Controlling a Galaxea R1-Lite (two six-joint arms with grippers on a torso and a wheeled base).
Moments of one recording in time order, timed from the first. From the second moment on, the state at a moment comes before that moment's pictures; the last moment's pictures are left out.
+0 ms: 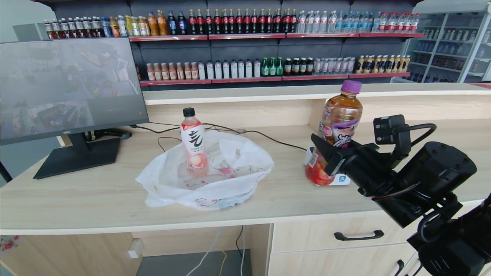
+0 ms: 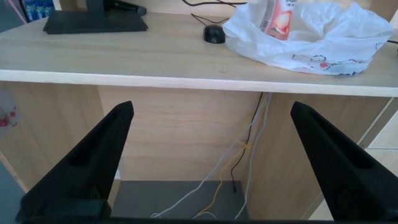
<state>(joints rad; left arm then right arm) 0.00 0.00 0.00 0.00 0.00 -0.01 0.48 1.86 -0.52 -1.57 -0.04 0.05</state>
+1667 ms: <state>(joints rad) 0.00 0.00 0.00 0.00 0.00 -0.01 0.46 2.11 -0.78 -1.57 -0.03 0.09</state>
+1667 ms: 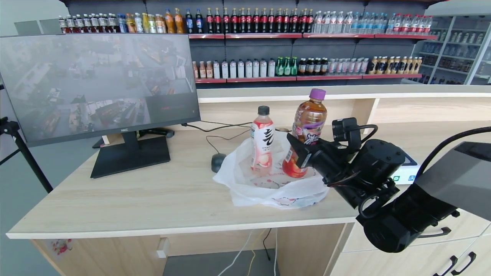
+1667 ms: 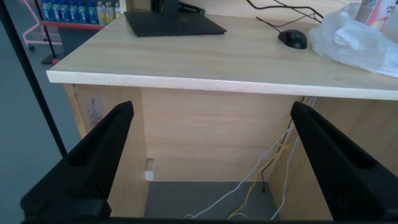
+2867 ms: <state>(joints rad) 0.00 0.00 0.00 0.00 0.00 -0.01 0.43 2.25 -0.78 -1.57 0.01 0.05</state>
